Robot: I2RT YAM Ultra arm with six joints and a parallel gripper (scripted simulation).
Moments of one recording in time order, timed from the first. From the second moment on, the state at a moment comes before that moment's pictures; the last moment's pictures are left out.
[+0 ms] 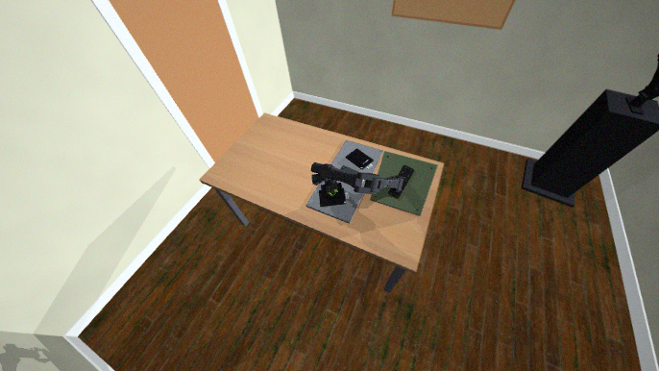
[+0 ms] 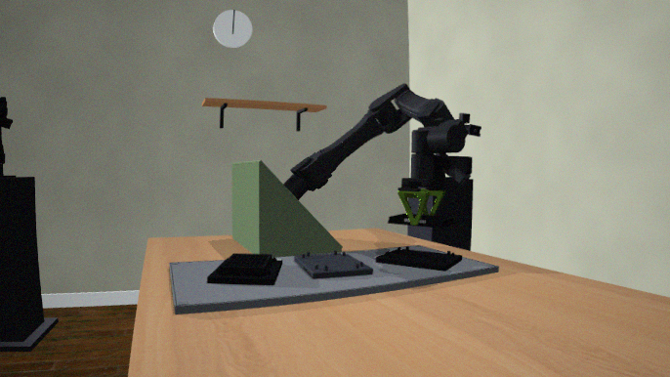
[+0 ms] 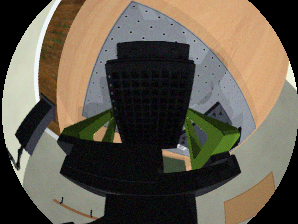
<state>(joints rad) 0.26 1.99 1.59 -1.13 -0.78 -0.45</state>
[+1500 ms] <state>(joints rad) 0.19 2.00 1.49 -1.10 -0.79 -0.20</state>
